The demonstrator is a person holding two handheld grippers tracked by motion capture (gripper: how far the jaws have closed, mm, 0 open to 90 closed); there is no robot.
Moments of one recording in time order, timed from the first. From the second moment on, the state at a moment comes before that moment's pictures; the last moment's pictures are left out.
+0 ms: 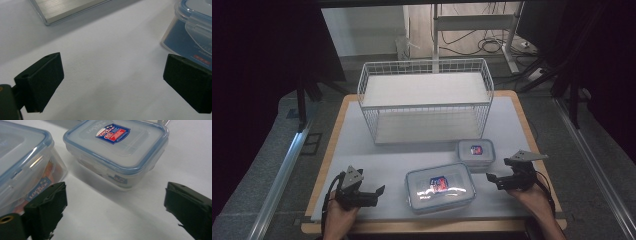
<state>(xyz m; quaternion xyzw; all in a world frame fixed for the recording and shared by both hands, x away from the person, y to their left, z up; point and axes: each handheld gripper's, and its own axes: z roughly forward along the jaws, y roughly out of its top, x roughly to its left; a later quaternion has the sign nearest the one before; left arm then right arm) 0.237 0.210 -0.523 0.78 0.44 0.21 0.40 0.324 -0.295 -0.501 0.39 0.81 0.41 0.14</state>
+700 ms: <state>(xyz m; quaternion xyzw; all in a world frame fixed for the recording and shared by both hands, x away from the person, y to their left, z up) 0.236 0.207 -0.523 0.78 0.43 0.22 0.40 0.323 -0.299 -0.494 0.39 0.81 0.41 0.14</state>
